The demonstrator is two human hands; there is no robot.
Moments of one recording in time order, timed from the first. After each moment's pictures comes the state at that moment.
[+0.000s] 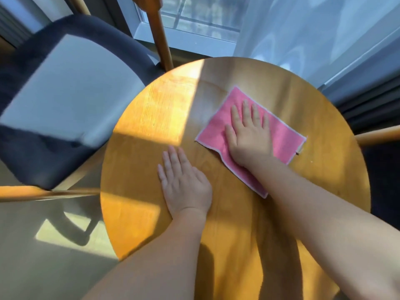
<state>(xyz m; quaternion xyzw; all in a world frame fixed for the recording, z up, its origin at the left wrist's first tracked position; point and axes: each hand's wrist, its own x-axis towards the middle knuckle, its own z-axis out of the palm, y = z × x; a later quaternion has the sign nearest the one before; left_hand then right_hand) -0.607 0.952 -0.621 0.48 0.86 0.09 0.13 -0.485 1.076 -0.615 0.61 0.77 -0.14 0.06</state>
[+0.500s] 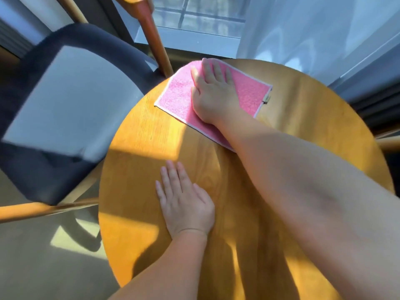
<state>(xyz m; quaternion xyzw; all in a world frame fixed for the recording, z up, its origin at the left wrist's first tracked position) -0.607 0.954 -0.624 0.50 0.86 0.06 0.10 -0.570 1.188 -0.619 0.54 0.83 -0.14 0.00</state>
